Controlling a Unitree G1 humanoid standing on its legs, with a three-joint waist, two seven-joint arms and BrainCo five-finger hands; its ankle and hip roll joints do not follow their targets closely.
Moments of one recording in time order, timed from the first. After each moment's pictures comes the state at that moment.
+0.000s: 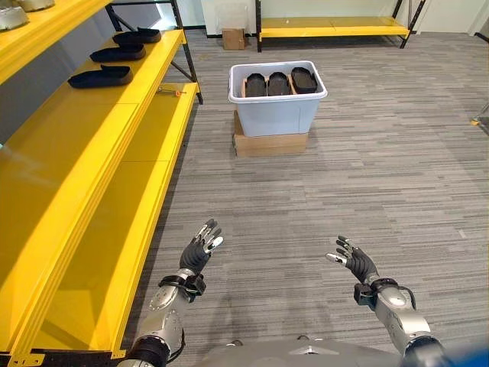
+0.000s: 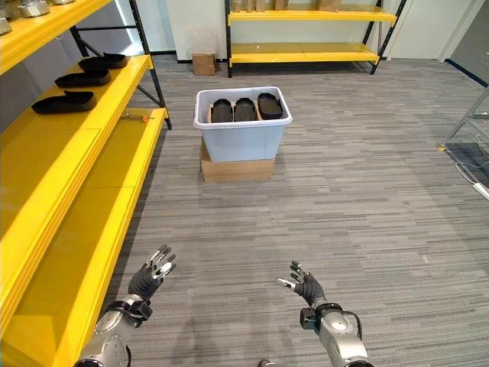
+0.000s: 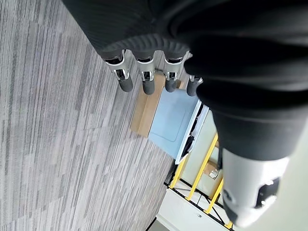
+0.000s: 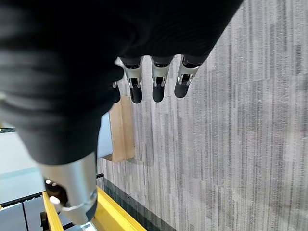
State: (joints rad) left arm 0.04 0.28 -0.15 0.60 -0.71 -0.24 -0.32; right arm 0.04 -0.33 0.21 0.55 0.40 -0.04 0.10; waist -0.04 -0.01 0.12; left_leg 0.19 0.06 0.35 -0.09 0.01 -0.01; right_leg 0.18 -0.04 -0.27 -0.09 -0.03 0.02
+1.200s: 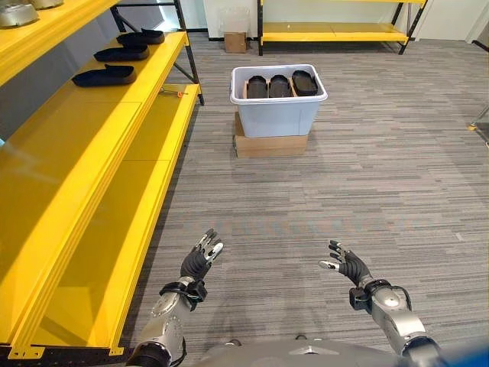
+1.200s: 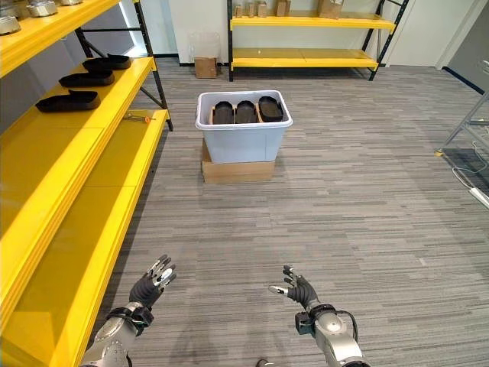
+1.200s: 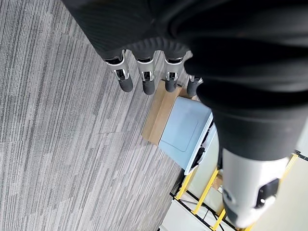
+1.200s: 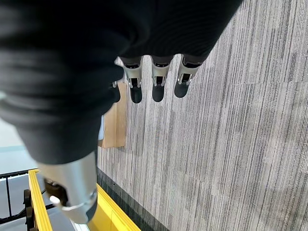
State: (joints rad) left arm 0.07 0.27 -0.15 0.60 -0.73 -0.18 -0.27; right arm 0.05 -0.32 0.26 0.55 0.31 -0.02 0.11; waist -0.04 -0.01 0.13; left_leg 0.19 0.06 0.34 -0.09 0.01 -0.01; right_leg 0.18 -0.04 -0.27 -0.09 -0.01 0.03
